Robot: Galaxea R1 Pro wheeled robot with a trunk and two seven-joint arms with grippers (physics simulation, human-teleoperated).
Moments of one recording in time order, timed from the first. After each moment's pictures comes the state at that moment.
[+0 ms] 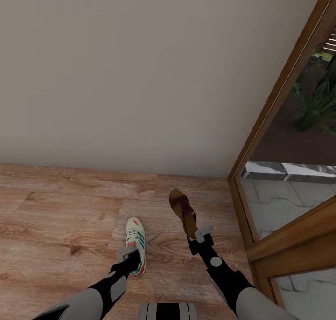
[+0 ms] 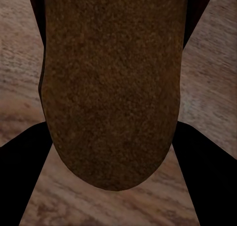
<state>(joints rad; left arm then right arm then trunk) -0.70 -0.12 0.29 -0.03 0.06 -0.21 0.07 -0.63 0.09 0.27 -0.39 0.16 -0.20 -0.07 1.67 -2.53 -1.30</state>
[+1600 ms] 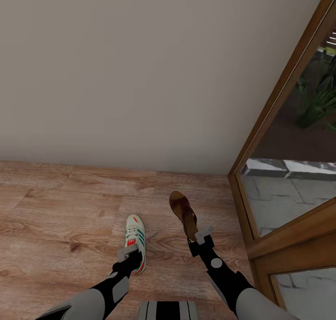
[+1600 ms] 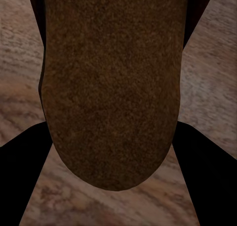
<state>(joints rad) -0.70 -0.14 0.29 -0.03 0.06 -0.27 0.07 -0.63 0.09 0.27 -0.37 0.16 -0.20 -0.07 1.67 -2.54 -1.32</state>
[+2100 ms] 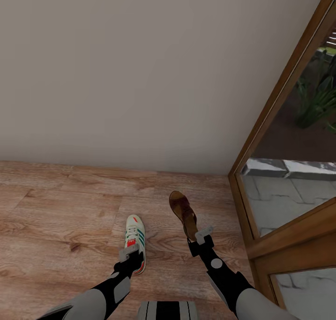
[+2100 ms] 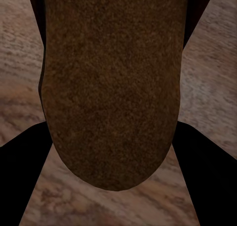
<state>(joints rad) -0.70 -0.15 0.29 -0.03 0.05 -0.27 0.07 -0.63 0.09 0.27 -0.37 0.16 -0.21 -0.07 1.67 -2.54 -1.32</state>
